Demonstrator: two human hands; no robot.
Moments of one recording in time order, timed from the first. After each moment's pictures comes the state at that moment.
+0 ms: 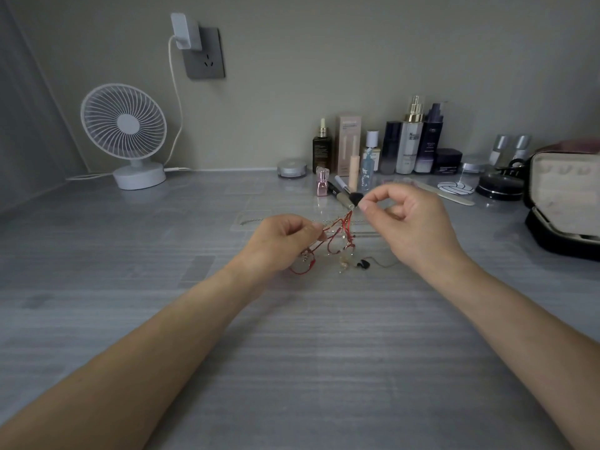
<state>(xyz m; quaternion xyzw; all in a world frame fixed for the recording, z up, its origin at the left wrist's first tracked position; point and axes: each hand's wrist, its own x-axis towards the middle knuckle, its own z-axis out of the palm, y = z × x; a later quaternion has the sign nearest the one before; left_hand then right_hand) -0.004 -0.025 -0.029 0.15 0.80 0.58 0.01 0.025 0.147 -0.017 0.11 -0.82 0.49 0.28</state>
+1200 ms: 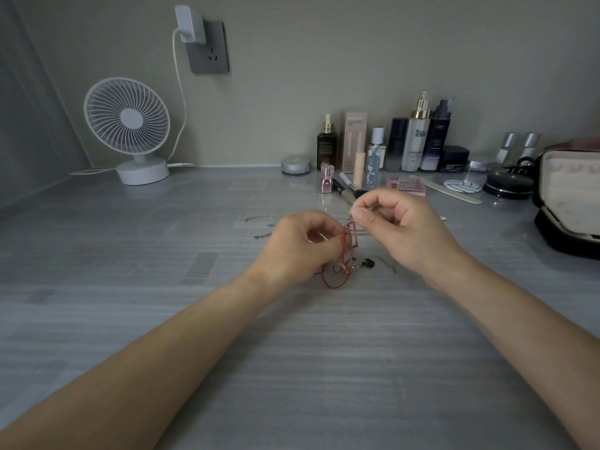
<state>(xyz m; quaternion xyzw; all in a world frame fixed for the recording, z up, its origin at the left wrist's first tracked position) 0.004 -0.013 -0.031 0.23 0.80 0.55 -0.05 0.026 0.140 -0.016 0.17 -0.82 0.51 0.19</state>
